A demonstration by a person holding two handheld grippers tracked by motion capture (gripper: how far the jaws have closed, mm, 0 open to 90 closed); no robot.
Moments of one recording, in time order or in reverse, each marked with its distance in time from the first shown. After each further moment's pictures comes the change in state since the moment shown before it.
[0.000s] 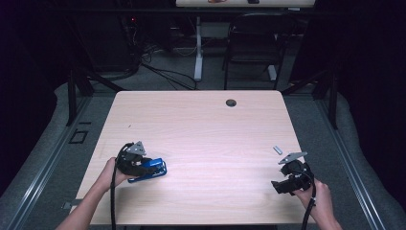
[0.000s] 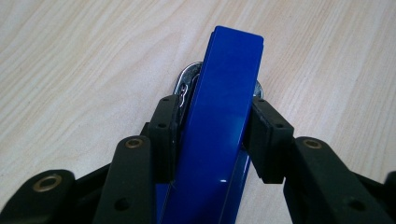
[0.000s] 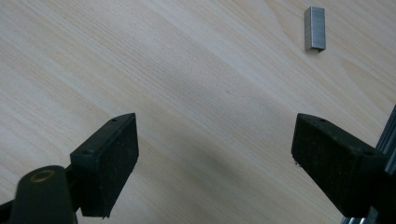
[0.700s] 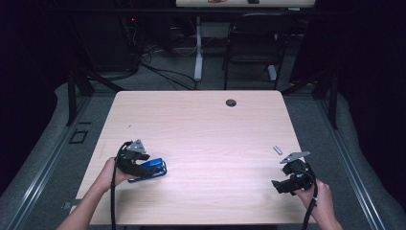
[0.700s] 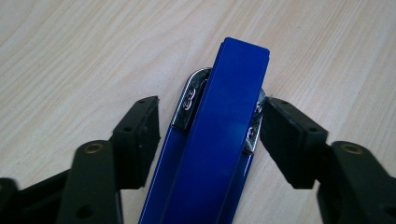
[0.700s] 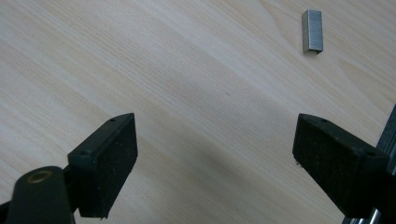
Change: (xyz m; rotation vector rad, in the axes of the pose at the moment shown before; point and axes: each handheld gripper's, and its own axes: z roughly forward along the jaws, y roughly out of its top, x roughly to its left) left arm -0.001 0.005 -0.005 0.004 0.036 -0.068; right arm -0.002 -0.001 -0.003 -0.020 0.015 0.018
